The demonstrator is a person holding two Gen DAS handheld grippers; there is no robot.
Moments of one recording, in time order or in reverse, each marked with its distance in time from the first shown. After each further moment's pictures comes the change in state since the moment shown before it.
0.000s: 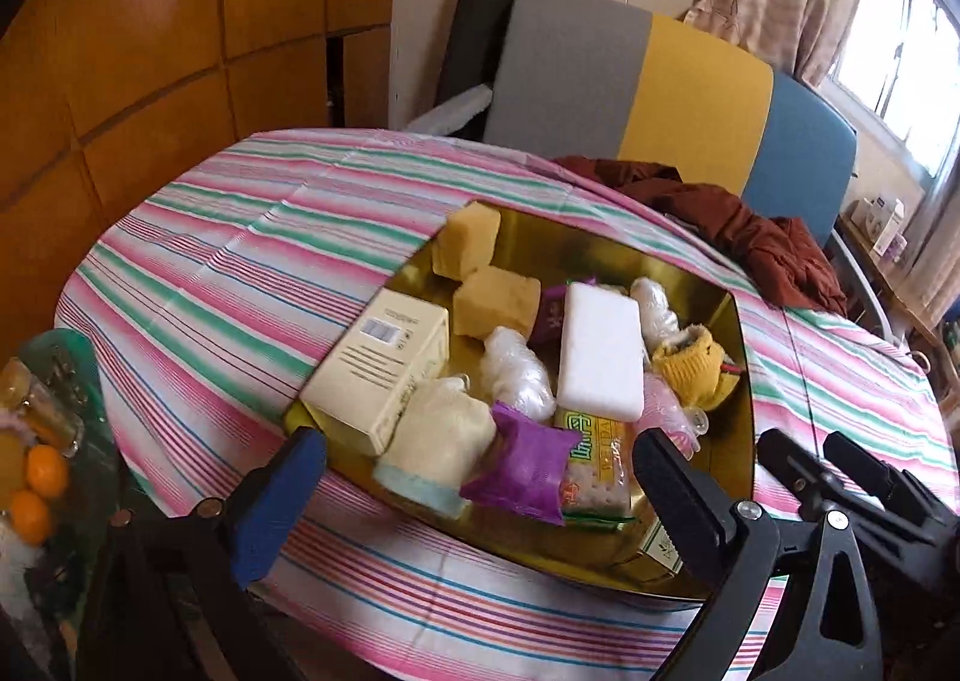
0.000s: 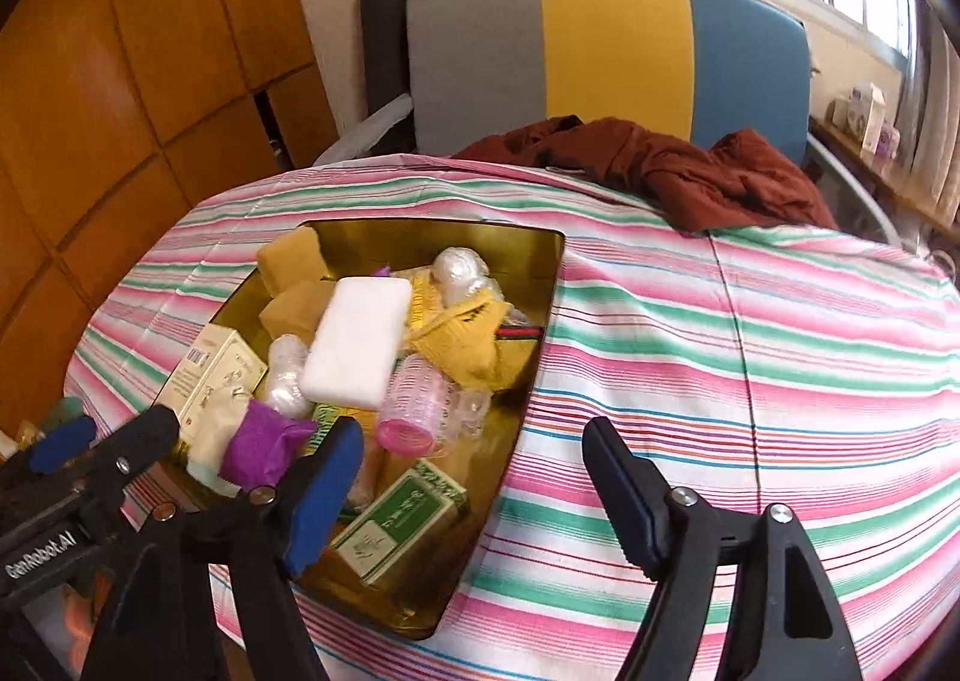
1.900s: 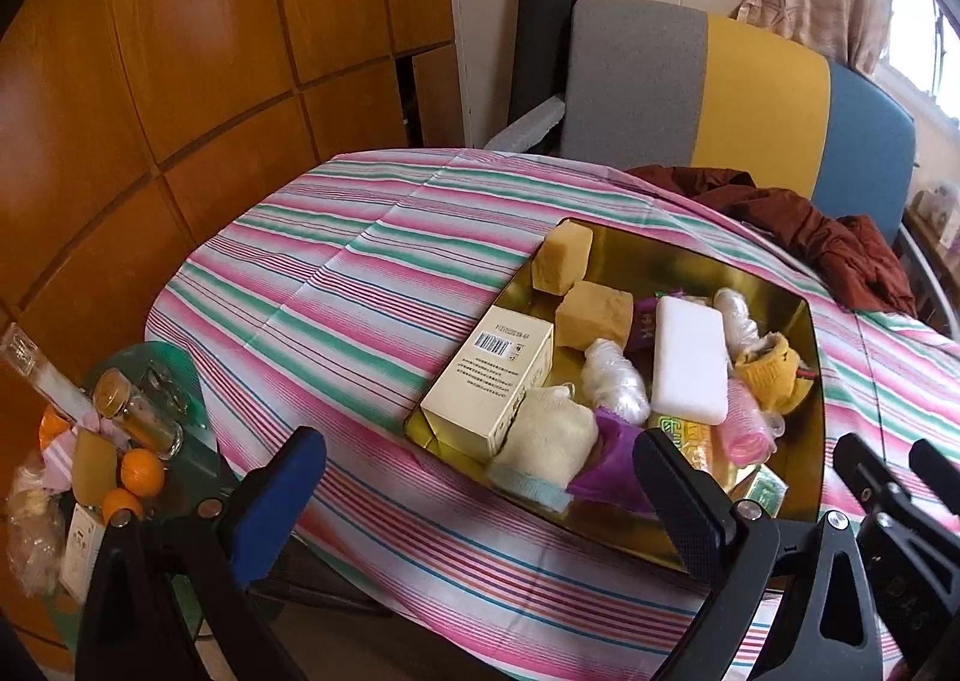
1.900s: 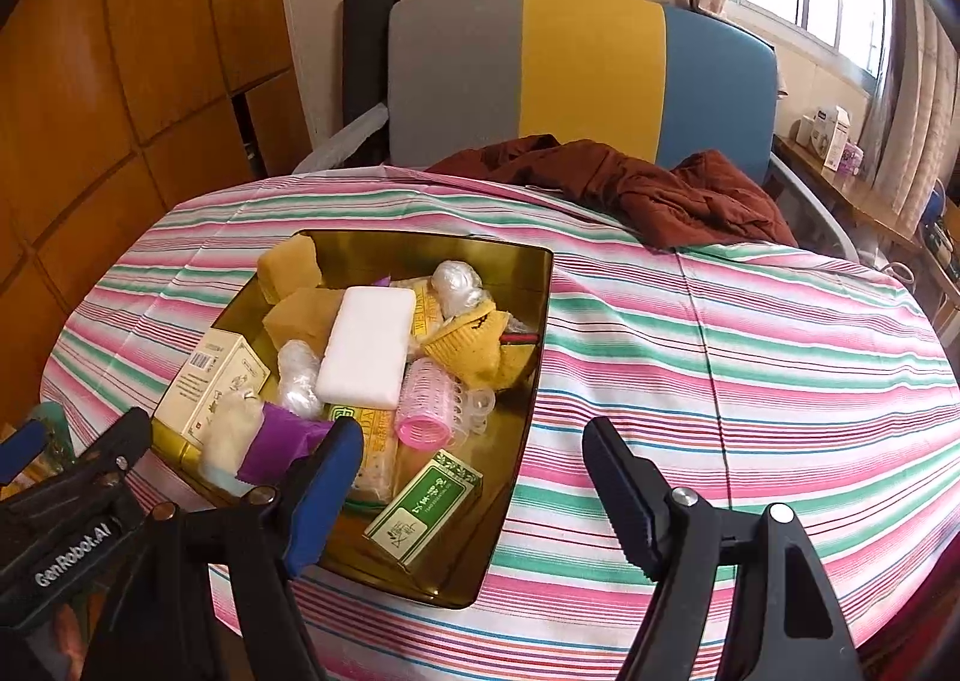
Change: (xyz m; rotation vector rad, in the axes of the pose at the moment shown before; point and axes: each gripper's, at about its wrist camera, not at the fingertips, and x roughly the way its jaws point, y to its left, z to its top) left arm -0.019 0.013 0.003 0.021 -0.010 0.221; right arm -0.023 0.030 0.002 0.008 -0.019 -0.113
